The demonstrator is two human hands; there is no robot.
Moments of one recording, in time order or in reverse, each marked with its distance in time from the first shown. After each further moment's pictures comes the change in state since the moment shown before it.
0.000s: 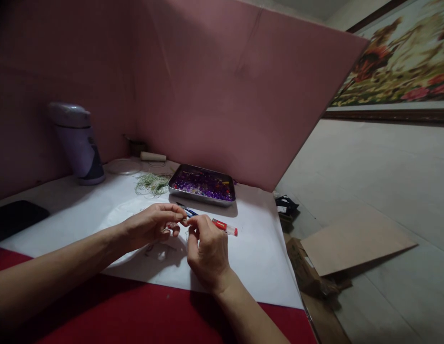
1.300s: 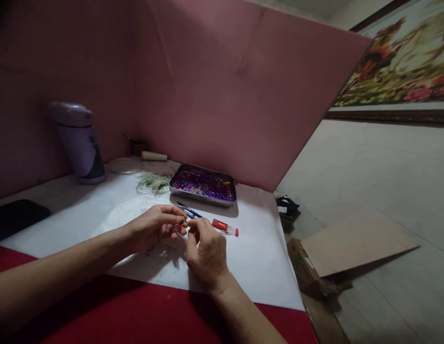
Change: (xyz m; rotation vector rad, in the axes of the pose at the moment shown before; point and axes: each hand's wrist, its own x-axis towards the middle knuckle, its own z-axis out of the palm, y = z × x) left_hand 0.003 -0.006 0.003 -0.074 0.070 0.030; right_hand -0.003 -0.001 0.008 0.040 -0.023 0.080
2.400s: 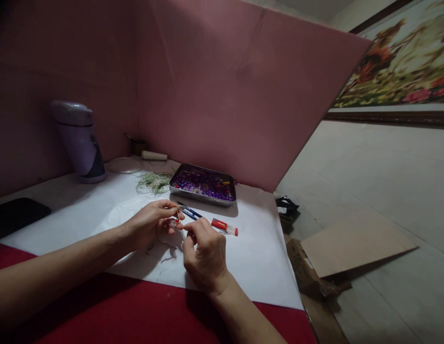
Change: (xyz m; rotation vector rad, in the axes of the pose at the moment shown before) left_hand -0.002 0.006 0.006 -0.001 0.155 0.054; right_hand -0.002 0.000 -0.002 -0.028 0.021 -0.115
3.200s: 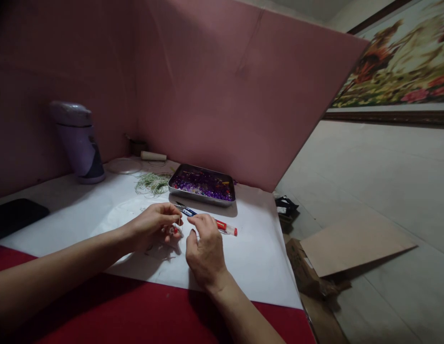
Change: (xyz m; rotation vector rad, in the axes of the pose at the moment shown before) left_hand 0.003 -0.008 -0.003 0.197 -0.017 -0.025; right_hand 0.005 0.003 0.002 0.121 0.017 0.089
